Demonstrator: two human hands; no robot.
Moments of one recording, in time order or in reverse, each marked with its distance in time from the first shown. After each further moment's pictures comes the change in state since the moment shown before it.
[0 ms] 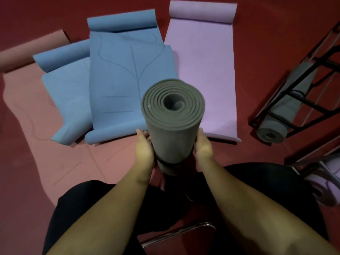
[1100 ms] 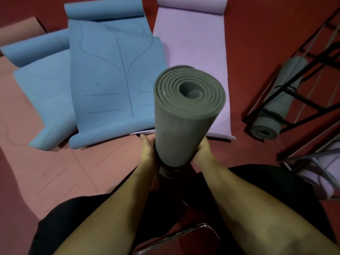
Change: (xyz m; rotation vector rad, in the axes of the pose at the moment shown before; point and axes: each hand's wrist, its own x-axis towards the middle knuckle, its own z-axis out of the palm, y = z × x) left_hand 0.039 -0.023 0.032 0.072 -0.339 -0.211; right_hand -0.010 -0.033 0.014 0.332 -0.009 0.138
